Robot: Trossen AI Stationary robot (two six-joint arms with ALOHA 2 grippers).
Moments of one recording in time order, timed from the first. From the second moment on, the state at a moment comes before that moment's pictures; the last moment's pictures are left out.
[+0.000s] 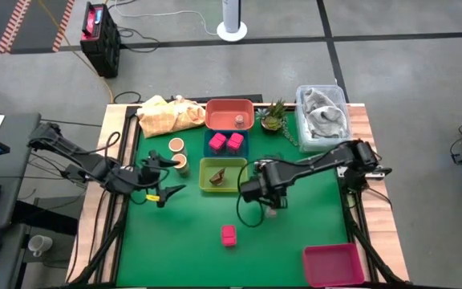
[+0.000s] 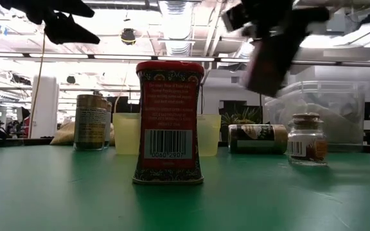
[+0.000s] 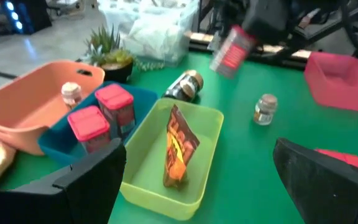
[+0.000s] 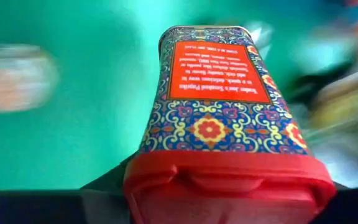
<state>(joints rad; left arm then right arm) -0.49 0.74 0.58 -0.22 -0.75 -0.37 0.21 1.90 1.71 -1.55 0.41 0.10</state>
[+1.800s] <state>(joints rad) -0.56 0.81 0.58 -0.25 -0.82 -0.60 -0.18 2.05 1.73 -0.92 0.53 -1.71</state>
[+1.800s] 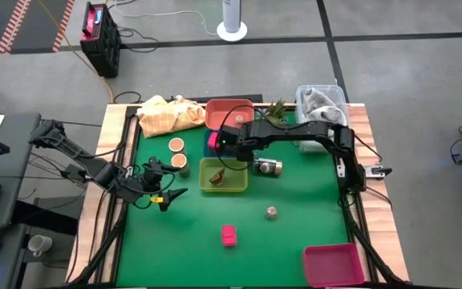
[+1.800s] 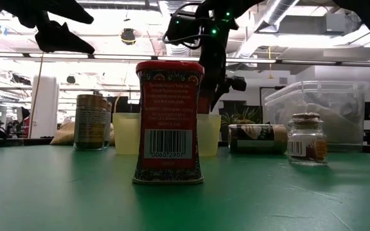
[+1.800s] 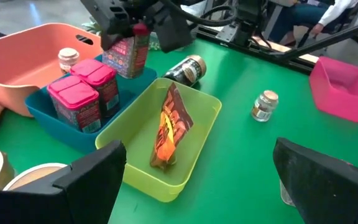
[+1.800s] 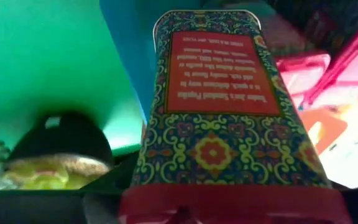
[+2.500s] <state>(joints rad) -0.56 0.84 0.58 -0.25 -0.84 -0.58 -0.21 2.14 1.73 -0.94 0.44 -1.59</state>
